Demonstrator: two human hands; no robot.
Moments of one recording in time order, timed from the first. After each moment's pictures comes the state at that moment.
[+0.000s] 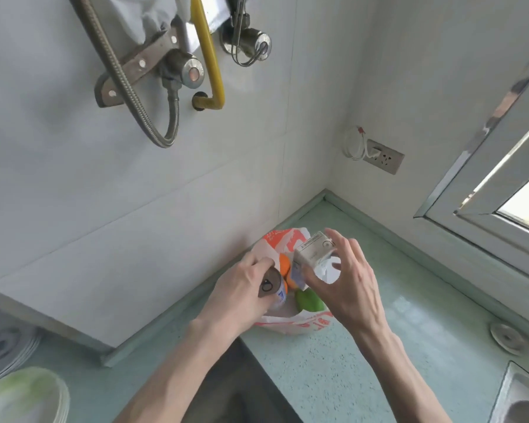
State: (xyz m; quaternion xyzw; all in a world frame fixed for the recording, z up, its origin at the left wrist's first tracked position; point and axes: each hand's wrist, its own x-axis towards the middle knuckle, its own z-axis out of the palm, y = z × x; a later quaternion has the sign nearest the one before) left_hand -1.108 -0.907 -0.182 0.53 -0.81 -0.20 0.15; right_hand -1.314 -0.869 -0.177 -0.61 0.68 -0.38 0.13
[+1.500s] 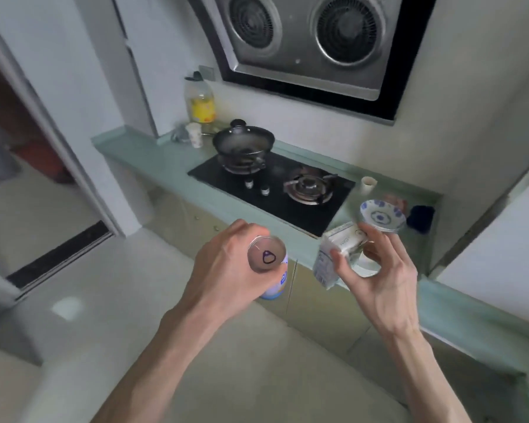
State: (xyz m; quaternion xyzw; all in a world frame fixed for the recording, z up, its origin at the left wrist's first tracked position) left_hand -0.827 -0.279 -0.079 0.90 -0.25 0.02 0.36; right_hand -0.921 -0.500 -0.121 -0.86 0.18 -0.36 0.33
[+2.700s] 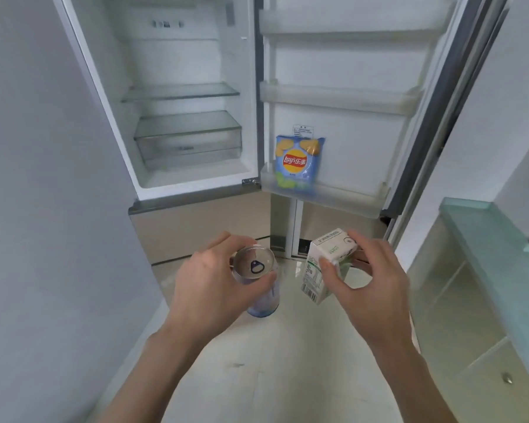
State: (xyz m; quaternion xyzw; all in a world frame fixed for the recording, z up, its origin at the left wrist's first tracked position) left_hand -0.809 0.181 -0.033 0.87 0.29 0.31 0.24; right_hand -0.630 0.023 -0.075 -0.72 -0.38 -0.12 0.56
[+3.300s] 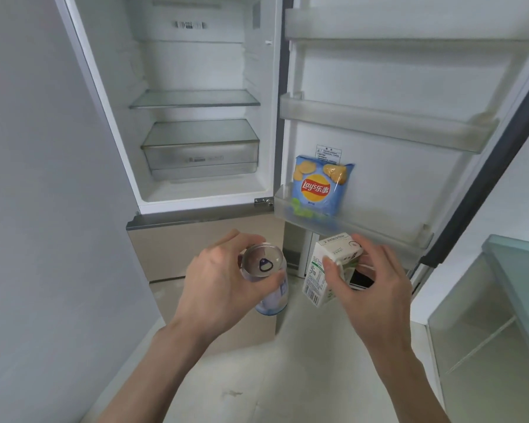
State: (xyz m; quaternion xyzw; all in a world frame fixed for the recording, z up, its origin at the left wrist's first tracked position) left_hand -0.705 0.272 -0.031 0.85 0.32 0.33 0.25; right_hand -0.518 0.136 -0.077 -0.71 -0.40 -0.11 0.57
